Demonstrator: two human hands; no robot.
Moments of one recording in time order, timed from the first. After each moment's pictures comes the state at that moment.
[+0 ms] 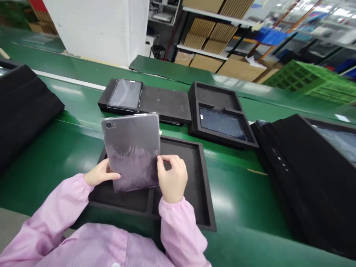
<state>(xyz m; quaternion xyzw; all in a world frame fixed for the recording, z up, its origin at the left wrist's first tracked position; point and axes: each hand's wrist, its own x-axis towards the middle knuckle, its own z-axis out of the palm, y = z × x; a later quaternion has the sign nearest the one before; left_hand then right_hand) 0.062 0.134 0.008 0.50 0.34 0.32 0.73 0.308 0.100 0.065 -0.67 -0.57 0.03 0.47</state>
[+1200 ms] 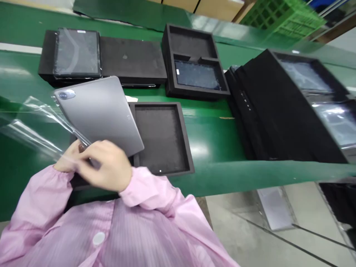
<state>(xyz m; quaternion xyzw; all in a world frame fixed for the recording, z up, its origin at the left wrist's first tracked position) 0.059 0.142 0.008 0.56 0.43 0.29 0.65 0.224 0.076 0.076 -0.45 -0.70 0.24 0.50</state>
